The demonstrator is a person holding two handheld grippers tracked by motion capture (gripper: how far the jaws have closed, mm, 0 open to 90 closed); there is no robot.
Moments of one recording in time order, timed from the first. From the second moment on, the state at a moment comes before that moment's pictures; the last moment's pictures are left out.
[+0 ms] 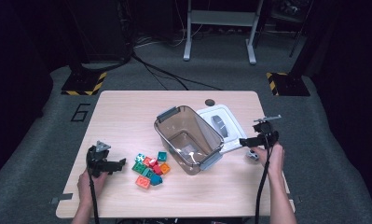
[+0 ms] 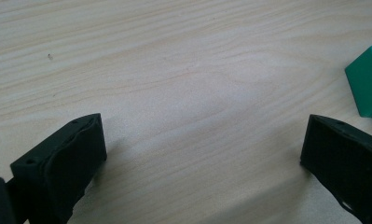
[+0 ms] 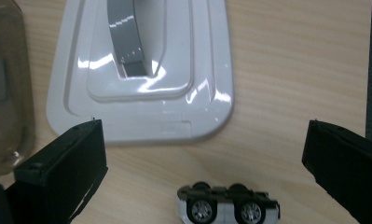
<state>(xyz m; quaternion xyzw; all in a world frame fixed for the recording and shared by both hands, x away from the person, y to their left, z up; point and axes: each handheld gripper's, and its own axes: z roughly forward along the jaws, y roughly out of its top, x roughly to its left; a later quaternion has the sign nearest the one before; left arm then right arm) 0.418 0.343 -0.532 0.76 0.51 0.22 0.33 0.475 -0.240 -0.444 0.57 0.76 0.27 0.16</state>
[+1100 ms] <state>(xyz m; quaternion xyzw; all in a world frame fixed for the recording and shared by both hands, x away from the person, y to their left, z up) 0.418 0.343 -0.532 0.76 0.51 0.22 0.33 0.450 -0.257 -0.494 0.63 0.73 0.25 0.14</state>
